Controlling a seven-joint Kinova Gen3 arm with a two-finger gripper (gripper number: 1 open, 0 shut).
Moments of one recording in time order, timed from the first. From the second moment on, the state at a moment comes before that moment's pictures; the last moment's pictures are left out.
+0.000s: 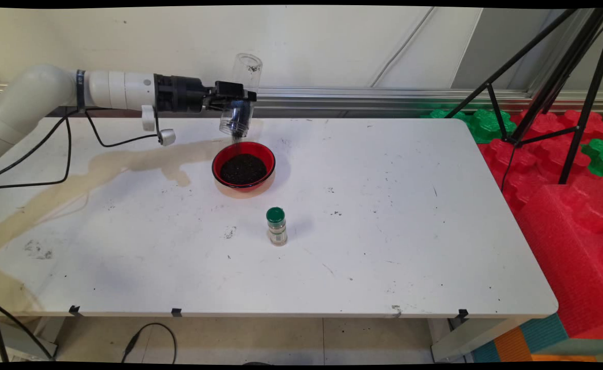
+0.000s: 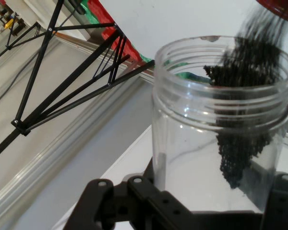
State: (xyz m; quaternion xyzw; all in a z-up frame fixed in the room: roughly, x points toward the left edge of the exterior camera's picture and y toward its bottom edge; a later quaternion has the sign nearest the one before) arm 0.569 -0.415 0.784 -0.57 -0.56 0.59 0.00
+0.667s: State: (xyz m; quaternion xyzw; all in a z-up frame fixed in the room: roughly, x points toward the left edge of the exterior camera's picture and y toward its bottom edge) arm 0.569 -0.412 0.787 -0.59 -0.54 0.60 -0.02
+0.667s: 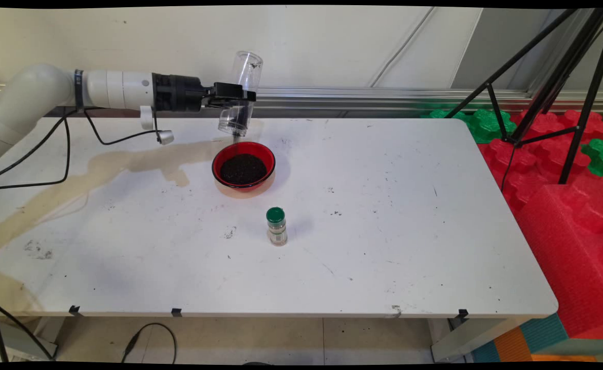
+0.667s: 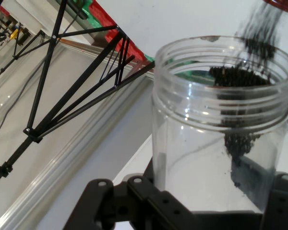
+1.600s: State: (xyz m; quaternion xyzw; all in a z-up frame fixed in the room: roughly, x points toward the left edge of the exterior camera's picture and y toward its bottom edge) arm 0.569 -0.404 0.793 -0.62 -0.49 0.61 -0.05
